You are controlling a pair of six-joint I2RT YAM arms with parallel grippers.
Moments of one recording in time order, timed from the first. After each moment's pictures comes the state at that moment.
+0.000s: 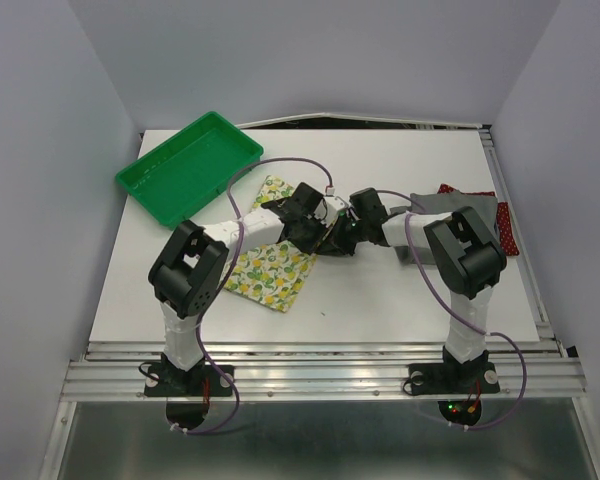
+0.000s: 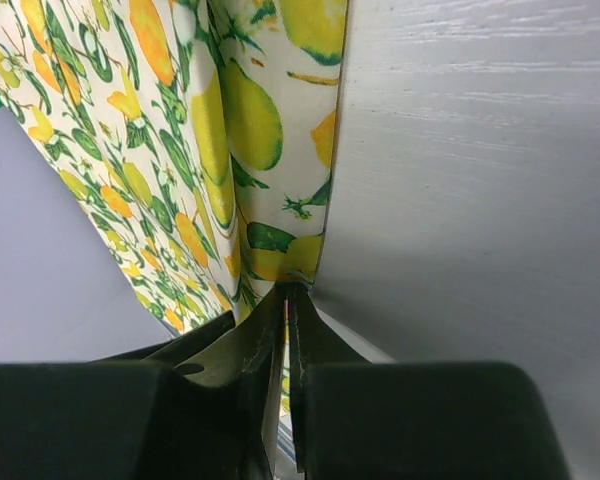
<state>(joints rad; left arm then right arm) -0.70 1.89 1.29 -0.39 0.15 0.11 0.48 1.98 1.10 0.00 -0.47 1.02</state>
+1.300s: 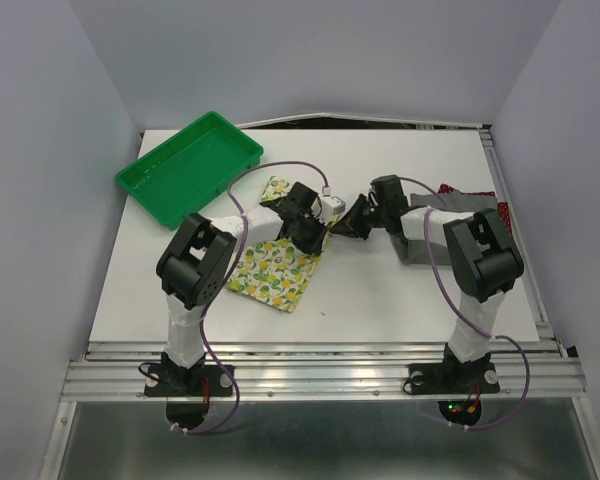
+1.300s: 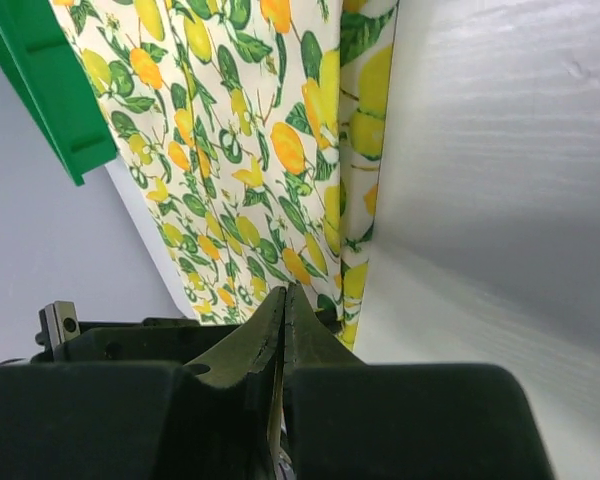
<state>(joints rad) -0.65 1.97 1.29 -0.31 0.34 0.06 0.35 1.89 1.08 0.04 -0.51 1.03</state>
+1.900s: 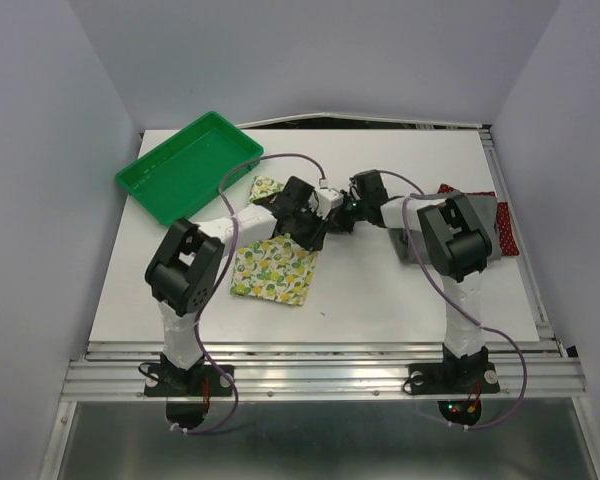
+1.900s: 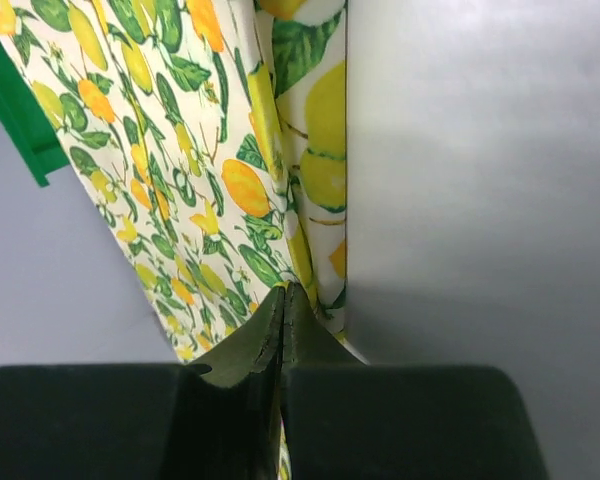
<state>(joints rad) -0.64 1.93 1.28 -0.30 0.33 0.05 0.38 2.14 1.27 0.06 -0.54 0.97</state>
